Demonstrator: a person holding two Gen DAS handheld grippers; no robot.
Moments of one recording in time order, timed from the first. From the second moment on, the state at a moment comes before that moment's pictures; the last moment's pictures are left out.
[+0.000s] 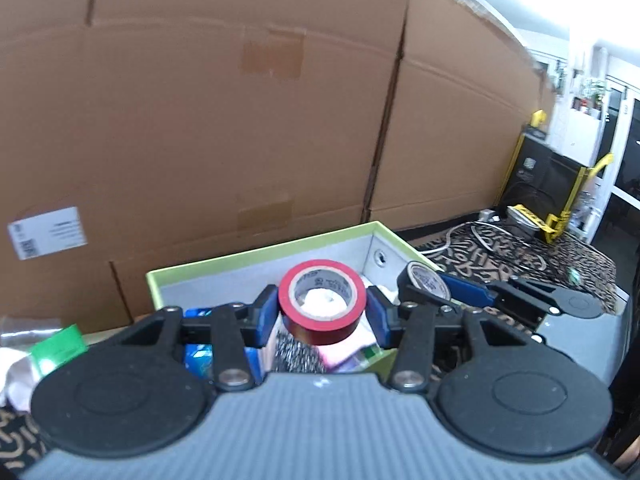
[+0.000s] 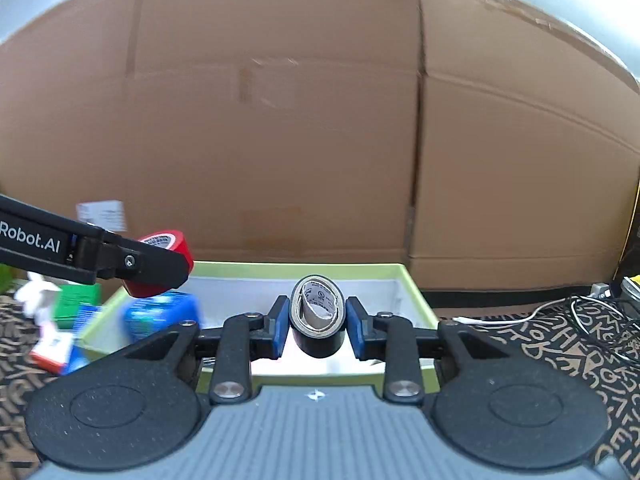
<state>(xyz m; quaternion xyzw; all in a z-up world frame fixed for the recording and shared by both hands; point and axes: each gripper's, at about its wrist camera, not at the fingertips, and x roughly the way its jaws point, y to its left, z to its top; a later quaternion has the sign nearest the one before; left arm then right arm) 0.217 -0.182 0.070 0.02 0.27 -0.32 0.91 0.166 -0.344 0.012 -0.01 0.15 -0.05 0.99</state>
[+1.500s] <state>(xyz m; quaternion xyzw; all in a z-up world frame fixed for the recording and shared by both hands) 0.105 -0.015 0.020 -0.04 0.27 -0.17 0.95 0.084 -0.244 -0.027 0.05 0.17 0.09 0.98</state>
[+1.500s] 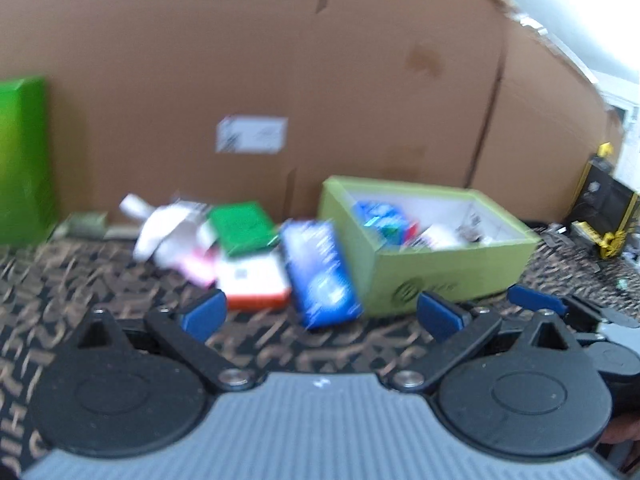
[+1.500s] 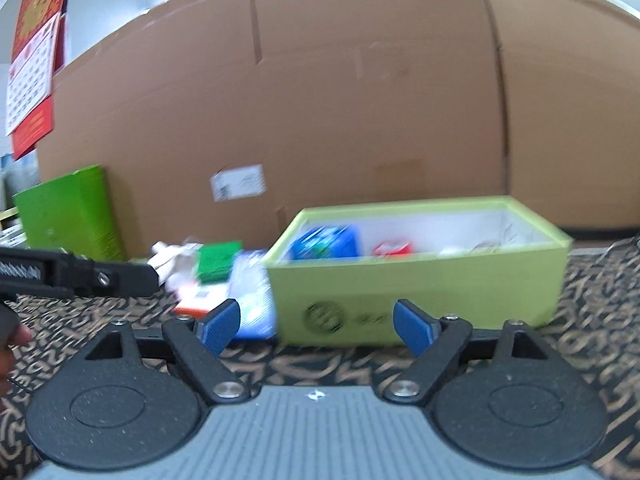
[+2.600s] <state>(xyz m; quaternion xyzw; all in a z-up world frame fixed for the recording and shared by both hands) 0.202 0.019 -0.014 -0.05 0.31 -0.14 0.94 0.151 -0.167 -0.055 0.04 0.29 0.05 0.96</state>
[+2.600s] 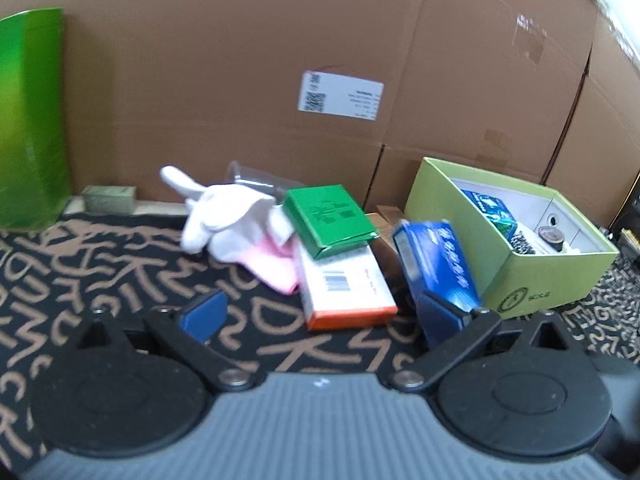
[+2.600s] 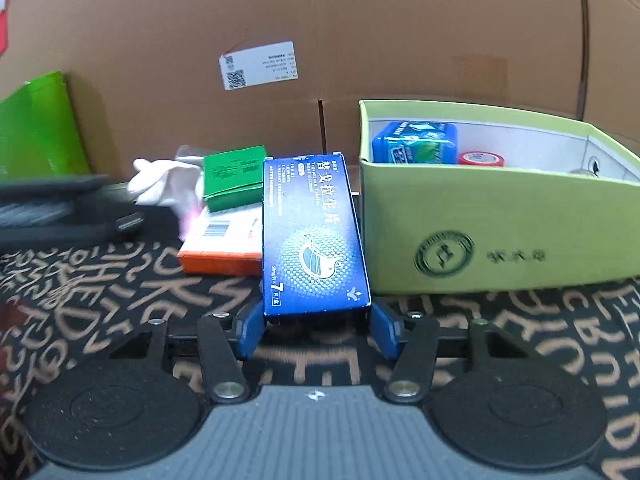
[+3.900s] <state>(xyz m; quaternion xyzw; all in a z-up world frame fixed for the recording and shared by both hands) 0.151 -0.007 -0.040 0.11 0.35 -0.14 0.92 0.076 -0.186 -0.050 -0.02 0.30 0.11 0.95</state>
